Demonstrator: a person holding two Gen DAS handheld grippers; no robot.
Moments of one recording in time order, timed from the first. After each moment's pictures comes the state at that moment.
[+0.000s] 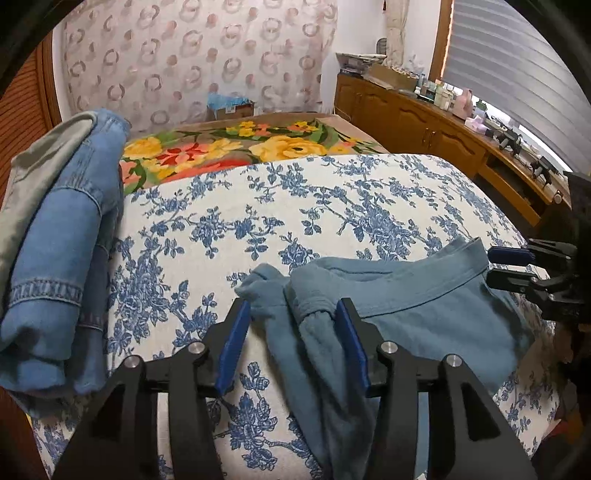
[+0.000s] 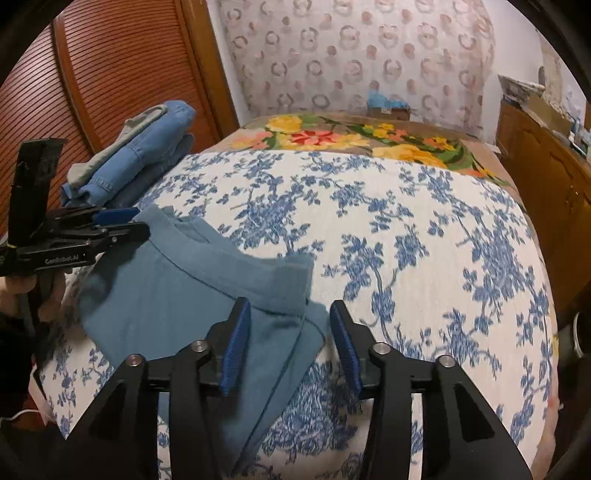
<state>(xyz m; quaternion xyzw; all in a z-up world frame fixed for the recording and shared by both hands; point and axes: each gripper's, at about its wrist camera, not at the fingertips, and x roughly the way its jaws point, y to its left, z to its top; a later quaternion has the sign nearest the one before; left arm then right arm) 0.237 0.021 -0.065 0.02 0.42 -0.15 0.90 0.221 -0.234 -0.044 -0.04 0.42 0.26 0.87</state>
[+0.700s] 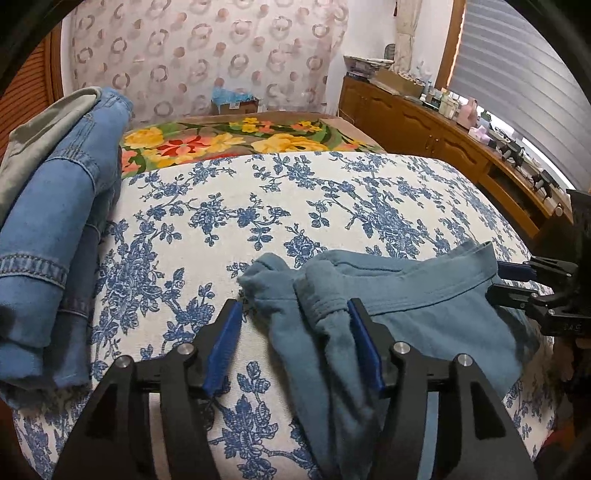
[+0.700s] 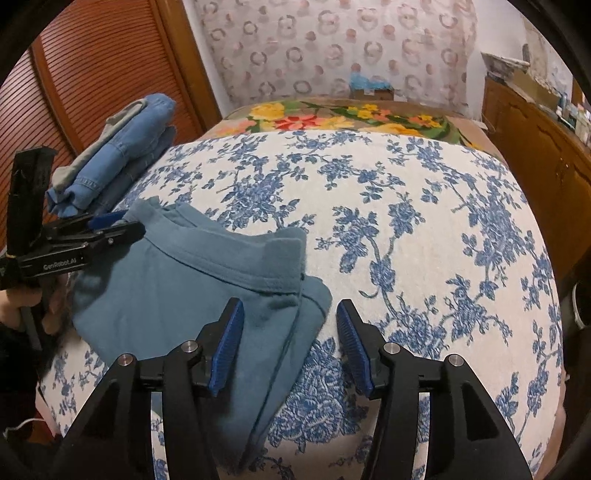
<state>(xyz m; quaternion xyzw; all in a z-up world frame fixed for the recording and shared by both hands) 0.237 0.027 -0.077 -0.01 0.42 -0.14 0.90 0.223 -0.228 -0.055 -0.02 0.44 0.23 0.87</state>
